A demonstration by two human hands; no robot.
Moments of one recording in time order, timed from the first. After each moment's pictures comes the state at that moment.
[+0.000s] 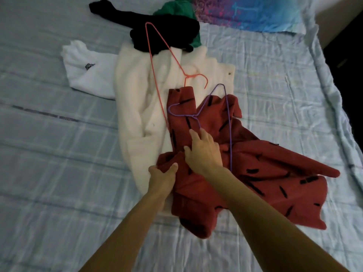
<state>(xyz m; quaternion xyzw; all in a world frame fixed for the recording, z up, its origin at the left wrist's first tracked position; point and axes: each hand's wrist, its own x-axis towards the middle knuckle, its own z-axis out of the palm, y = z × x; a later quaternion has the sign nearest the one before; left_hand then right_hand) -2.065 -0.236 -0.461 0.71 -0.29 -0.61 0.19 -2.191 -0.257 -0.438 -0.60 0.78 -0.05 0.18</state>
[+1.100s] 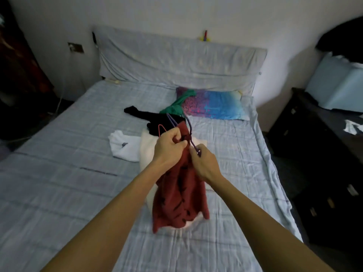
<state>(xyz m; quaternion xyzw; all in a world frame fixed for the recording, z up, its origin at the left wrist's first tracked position) -2.049 -0.185 -0.058 0.47 -0.66 -0.39 0.43 -2.169 -0.141 -0.092 -0.51 0.74 -0.36 0.24</state>
